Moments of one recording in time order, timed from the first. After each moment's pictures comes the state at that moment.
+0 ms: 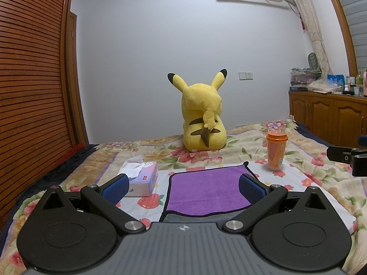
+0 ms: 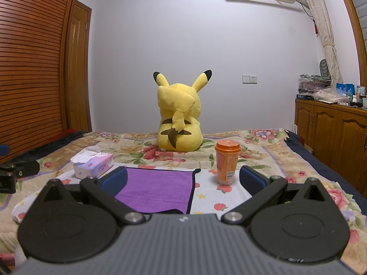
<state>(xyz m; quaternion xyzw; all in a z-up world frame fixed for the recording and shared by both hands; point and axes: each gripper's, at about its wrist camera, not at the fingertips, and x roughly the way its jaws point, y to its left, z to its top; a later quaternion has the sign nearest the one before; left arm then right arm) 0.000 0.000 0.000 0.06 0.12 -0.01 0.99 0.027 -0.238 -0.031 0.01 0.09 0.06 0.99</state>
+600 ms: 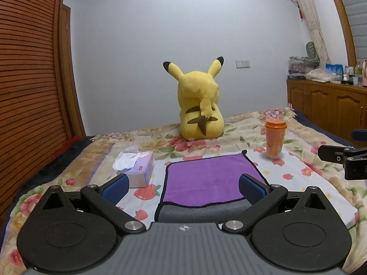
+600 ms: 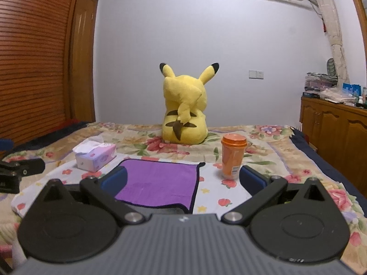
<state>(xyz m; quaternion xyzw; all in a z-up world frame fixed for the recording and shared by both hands) 0.010 -0.001 -0.022 0.07 0.15 -0.01 0.99 0.040 -0.230 -0.036 -0.01 0.12 0.07 0.99</state>
